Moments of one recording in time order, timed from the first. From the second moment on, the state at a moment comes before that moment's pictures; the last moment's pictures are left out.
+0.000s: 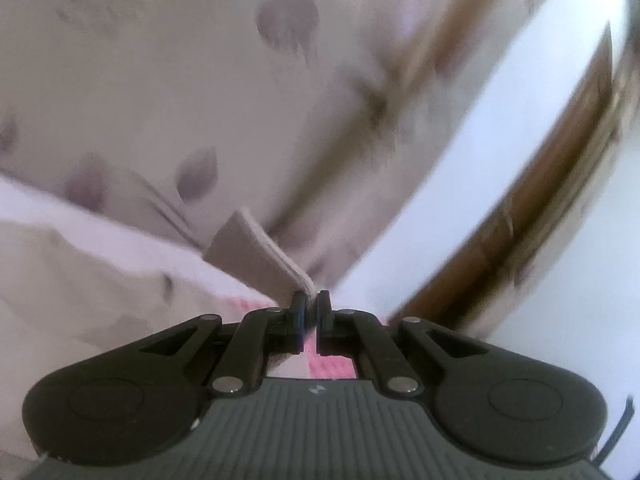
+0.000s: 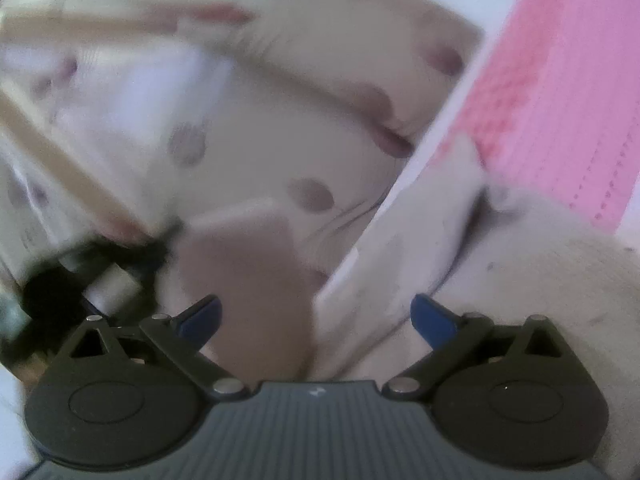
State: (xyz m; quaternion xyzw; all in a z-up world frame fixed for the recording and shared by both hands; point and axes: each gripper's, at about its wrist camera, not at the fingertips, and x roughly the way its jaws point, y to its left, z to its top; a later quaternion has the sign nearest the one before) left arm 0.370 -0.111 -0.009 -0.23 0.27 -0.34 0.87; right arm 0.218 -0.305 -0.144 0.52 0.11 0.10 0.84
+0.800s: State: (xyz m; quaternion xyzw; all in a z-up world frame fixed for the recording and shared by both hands) left arm 0.253 0.018 -0.111 -0.20 0.22 -0.17 0.94; right arm 0.282 -0.286 -0.052 0.24 0.21 0.02 0.95
